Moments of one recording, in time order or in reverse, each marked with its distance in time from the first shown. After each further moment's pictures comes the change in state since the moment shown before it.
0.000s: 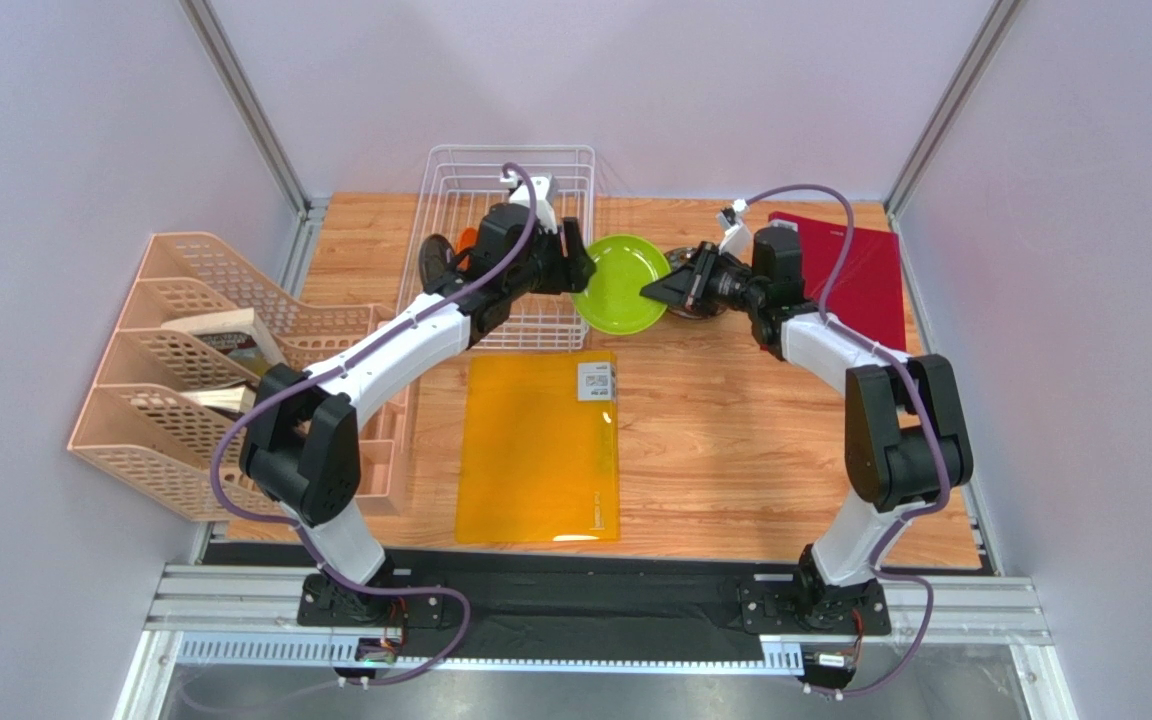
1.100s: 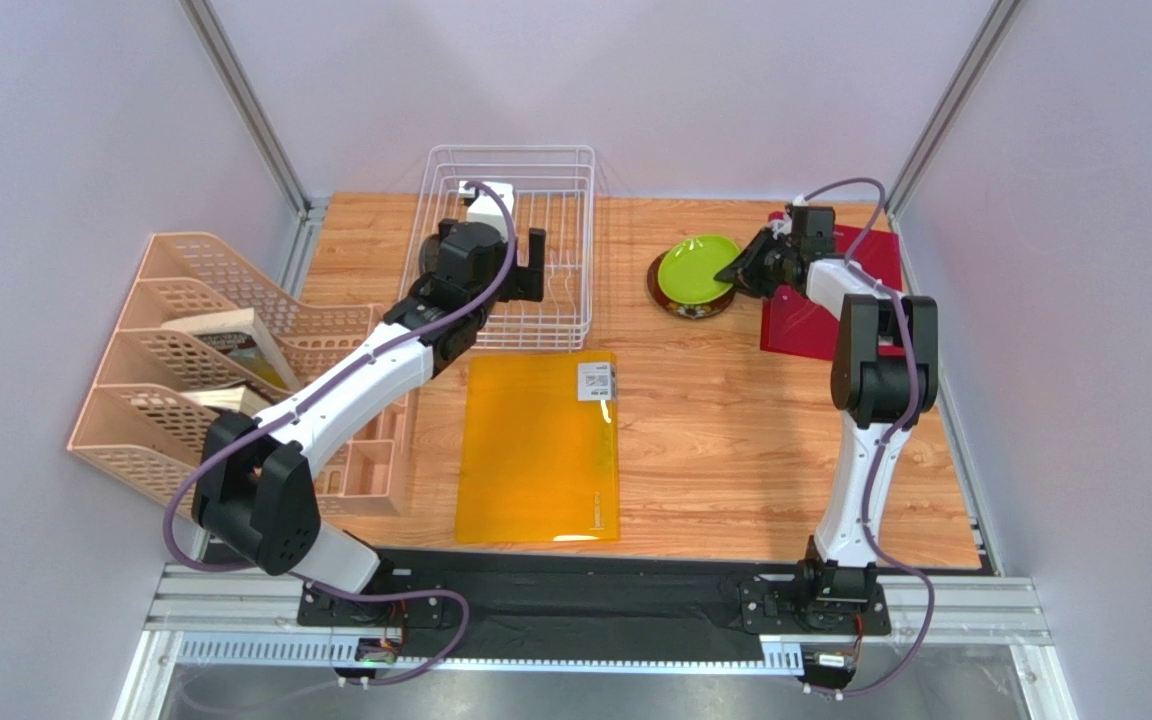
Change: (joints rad) left arm 0.033 -0.203 -0.169 0.005 -0.319 0.254; right arm -0.216 0.446 0.490 -0.416 0.263 -0.106
